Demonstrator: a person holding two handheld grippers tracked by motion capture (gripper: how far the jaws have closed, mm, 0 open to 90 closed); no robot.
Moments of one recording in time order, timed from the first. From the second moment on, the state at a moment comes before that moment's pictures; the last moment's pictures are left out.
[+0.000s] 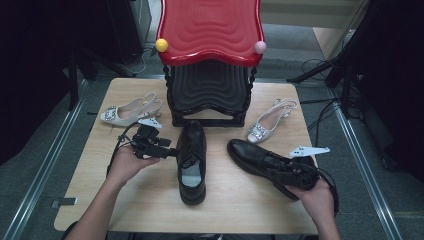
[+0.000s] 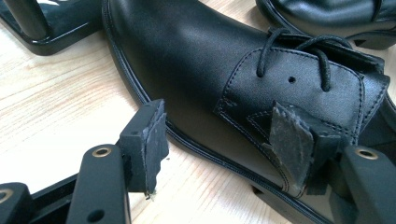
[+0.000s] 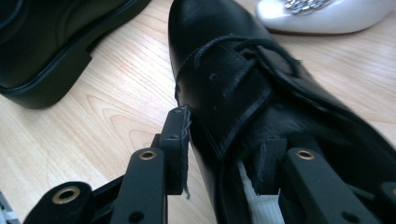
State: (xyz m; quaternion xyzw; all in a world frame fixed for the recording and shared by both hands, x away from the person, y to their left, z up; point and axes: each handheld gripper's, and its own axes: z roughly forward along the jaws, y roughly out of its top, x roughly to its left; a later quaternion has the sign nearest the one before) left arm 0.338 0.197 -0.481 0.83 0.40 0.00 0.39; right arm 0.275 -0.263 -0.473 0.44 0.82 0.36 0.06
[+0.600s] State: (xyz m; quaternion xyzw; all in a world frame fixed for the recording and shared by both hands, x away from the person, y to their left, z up) left arm 0.335 0.196 -0.480 0.83 0.39 0.01 0.39; right arm 0.280 -0.234 -0.464 0.44 0.81 0.39 0.02
